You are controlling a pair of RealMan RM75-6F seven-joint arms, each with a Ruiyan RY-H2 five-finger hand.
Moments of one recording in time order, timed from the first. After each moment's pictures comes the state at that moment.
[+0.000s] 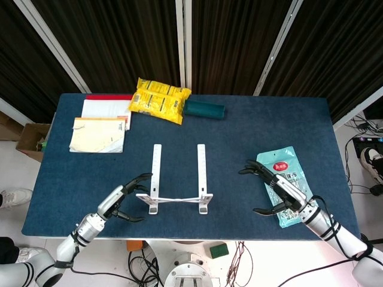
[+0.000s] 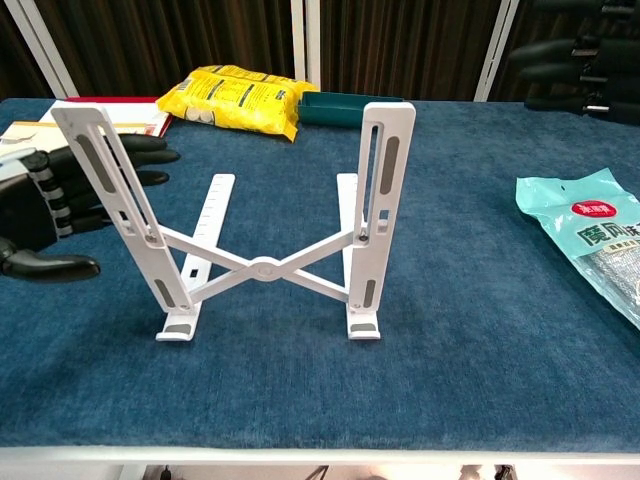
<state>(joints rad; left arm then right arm) -0.48 -1.54 0.16 -1.32 1.74 1.42 -1.21 0.60 -1.11 -0.16 -1.59 -1.82 1.31 1.43</state>
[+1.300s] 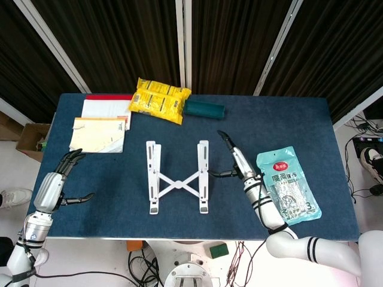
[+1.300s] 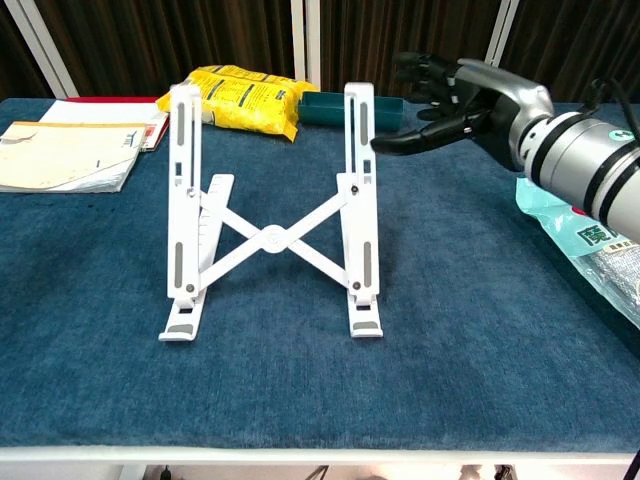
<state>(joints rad) -0.27 -1.28 0.02 -1.47 1.56 1.51 -0.50 0.67 -1.63 0.27 -1.54 -1.11 1.05 0.47</state>
